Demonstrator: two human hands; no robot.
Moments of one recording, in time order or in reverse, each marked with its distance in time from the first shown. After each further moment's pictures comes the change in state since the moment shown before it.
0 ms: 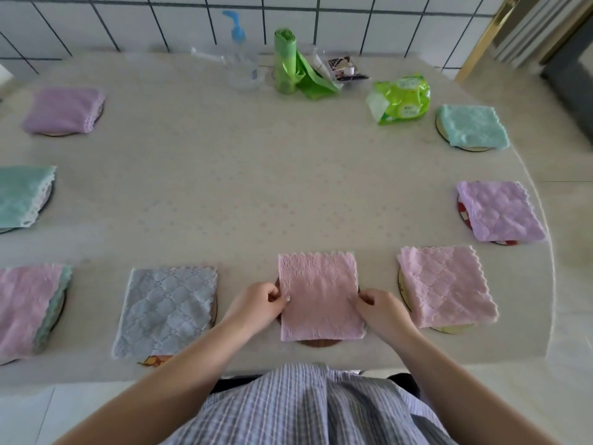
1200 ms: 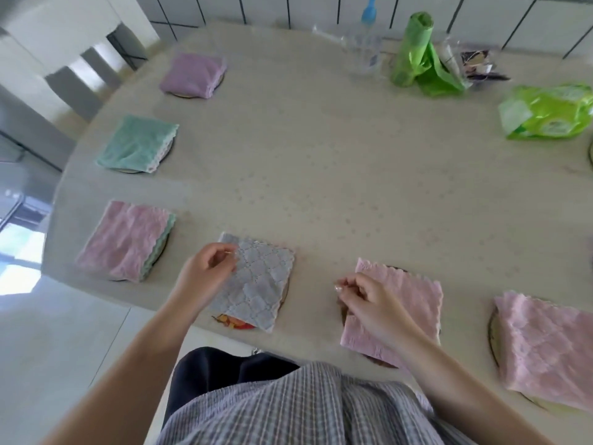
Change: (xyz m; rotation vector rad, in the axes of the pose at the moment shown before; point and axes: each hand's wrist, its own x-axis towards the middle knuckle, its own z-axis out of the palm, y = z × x) left_hand -0.069 -0.100 -0.105 -0.536 0.492 -0.268; right_hand -0.010 -0.103 0.048 0.166 -0.370 -0.381
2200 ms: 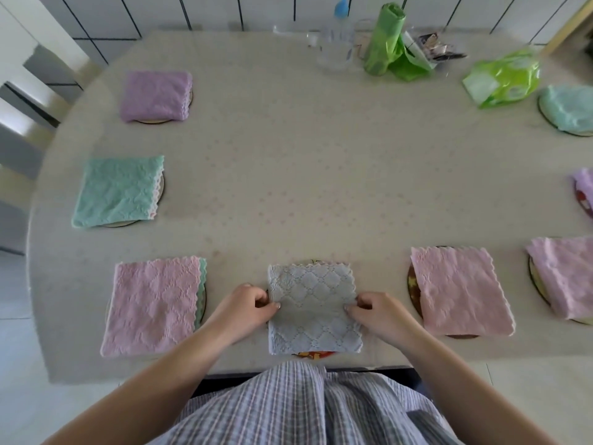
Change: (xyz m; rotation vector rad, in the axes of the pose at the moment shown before) left_hand 0.088 -0.051 -0.065 0.552 -0.574 0.247; right_hand 0.040 -0.047 0.121 -0.117 0.154 0.373
